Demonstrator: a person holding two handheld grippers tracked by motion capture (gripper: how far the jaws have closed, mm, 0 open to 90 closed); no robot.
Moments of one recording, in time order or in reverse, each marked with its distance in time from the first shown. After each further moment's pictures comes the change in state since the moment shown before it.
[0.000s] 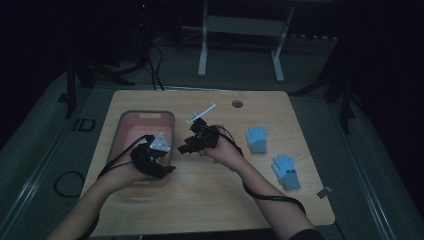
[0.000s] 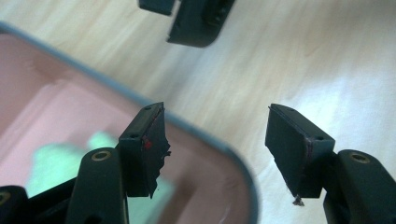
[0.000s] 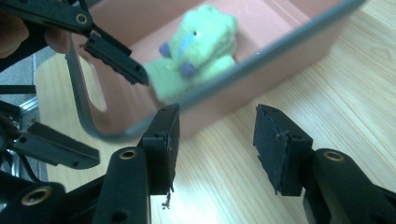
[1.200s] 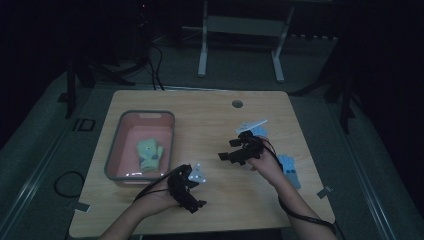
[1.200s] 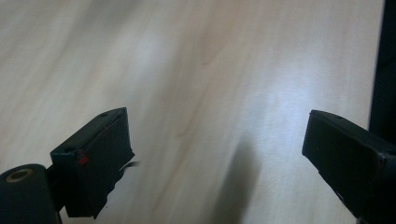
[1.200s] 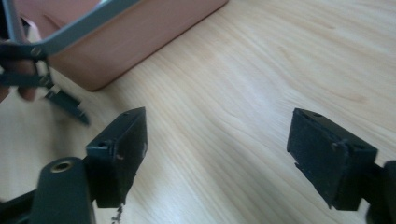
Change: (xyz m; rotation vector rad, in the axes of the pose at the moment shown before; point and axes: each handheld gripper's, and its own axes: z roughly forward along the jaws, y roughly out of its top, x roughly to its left) left arm -0.086 0.010 0.082 0.014 -0.143 0.103; right arm -0.053 -0.108 -0.065 -0.137 -0.119 0.068
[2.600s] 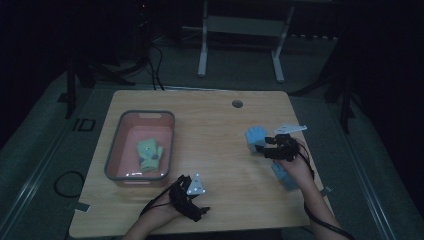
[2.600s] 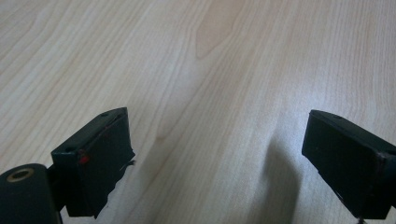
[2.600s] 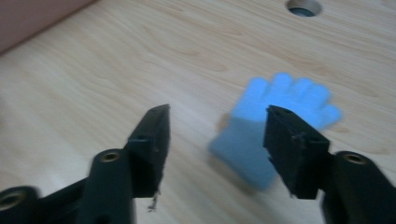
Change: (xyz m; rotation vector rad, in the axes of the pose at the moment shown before) left arm -0.015 -0.026 0.027 -0.112 0.063 -0.044; right arm -0.057 -0.057 -0.065 -0.084 -0.316 0.048
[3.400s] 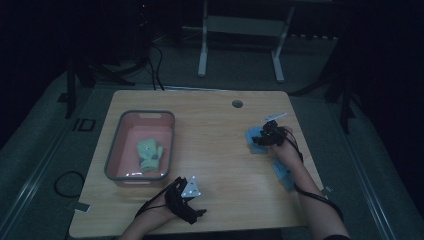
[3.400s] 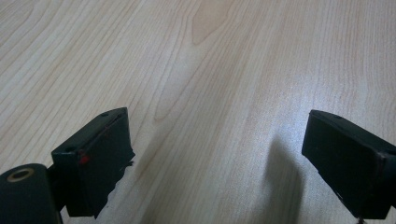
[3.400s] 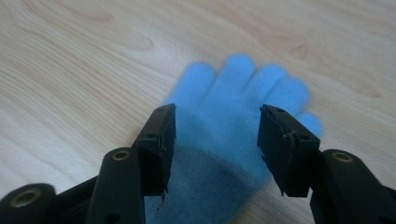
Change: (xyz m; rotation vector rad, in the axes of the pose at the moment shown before) left arm 0.002 -0.012 -0.006 -0.028 -0.018 0.007; right arm -0.050 0.012 0.081 0.198 -0.071 -0.026
